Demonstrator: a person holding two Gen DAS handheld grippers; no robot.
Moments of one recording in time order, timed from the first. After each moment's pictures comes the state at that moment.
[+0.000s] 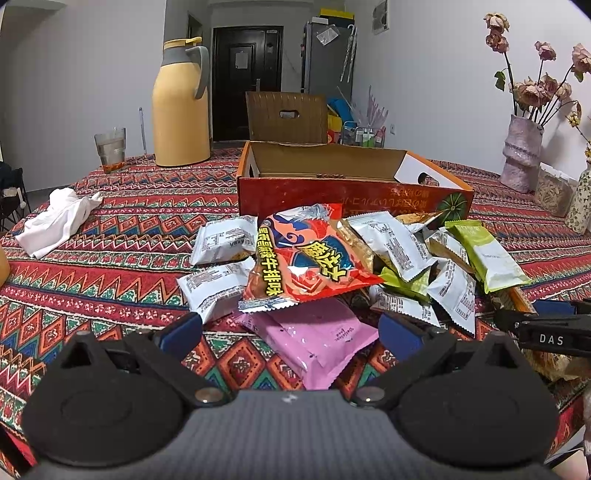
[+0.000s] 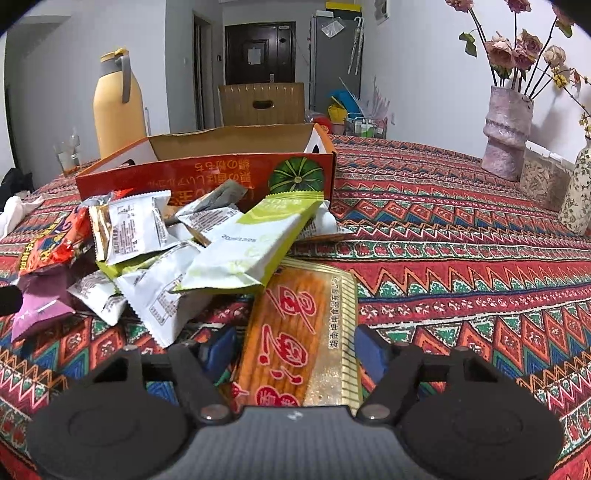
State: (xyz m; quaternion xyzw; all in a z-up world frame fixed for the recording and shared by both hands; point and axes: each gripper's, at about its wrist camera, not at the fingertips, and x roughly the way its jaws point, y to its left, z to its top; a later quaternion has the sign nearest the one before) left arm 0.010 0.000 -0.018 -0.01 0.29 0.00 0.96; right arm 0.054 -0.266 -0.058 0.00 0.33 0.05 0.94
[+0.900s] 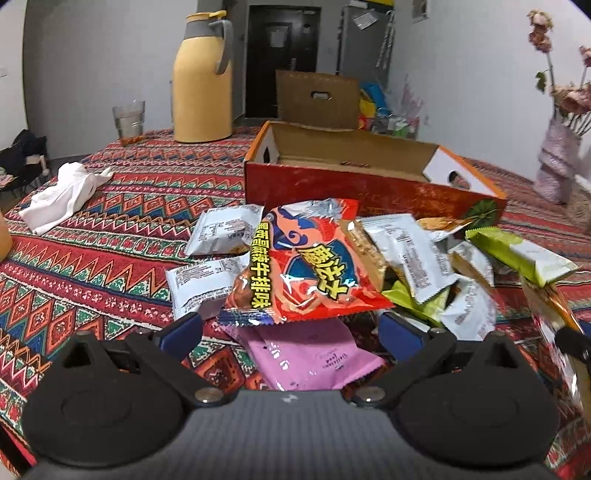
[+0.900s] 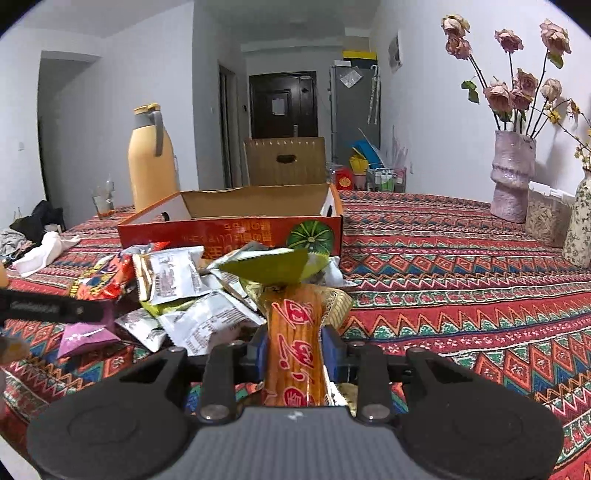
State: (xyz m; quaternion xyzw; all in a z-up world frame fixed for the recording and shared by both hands) left arm 0.048 -0.018 -0.022 -0.04 0.33 0.06 0.94; right arm 0.017 -0.282 -0.032 0.01 0.25 0.10 0.96
